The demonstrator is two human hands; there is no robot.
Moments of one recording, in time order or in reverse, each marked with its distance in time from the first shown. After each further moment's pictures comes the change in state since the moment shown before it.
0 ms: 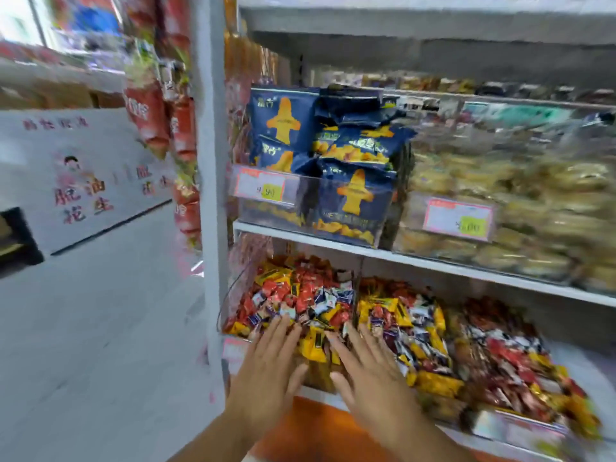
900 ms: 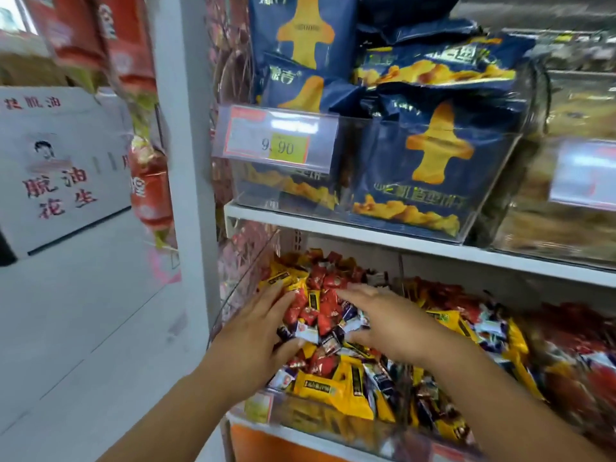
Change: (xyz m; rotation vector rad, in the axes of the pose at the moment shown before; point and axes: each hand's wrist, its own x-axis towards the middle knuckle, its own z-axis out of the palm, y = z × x) left_hand 0.093 -0.092 -0.003 -0.035 -0.098 -0.002; right_hand 0.152 0.010 -0.030 0.153 -0.149 -0.161
